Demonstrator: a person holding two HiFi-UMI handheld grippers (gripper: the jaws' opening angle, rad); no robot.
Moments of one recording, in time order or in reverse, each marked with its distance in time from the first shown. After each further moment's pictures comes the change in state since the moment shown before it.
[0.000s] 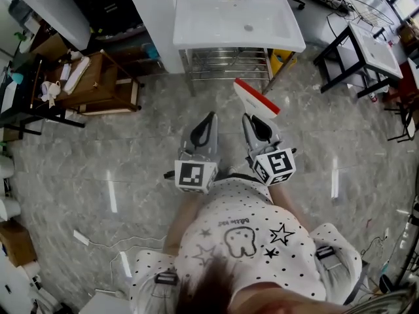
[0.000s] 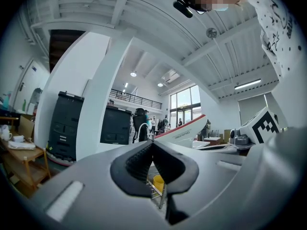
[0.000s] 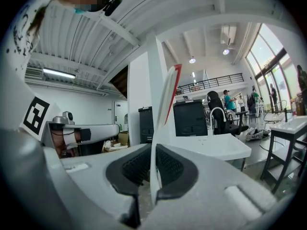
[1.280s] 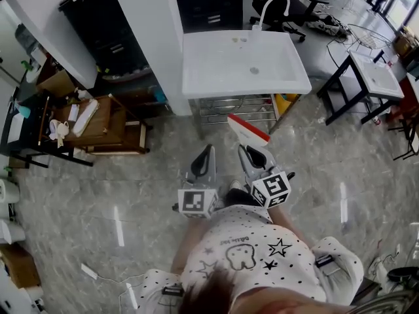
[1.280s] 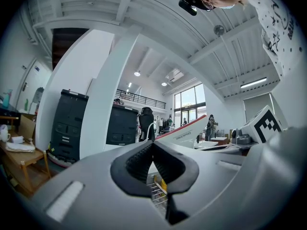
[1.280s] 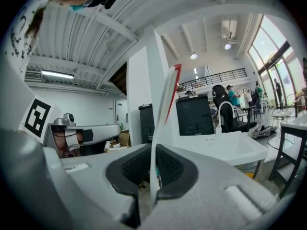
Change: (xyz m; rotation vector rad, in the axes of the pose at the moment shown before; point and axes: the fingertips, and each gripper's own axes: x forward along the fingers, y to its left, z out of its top) left arm 0.060 0.085 -0.003 -0.034 0.009 0.041; right arm 0.105 -0.010 -0.001 0.017 0.025 0.039
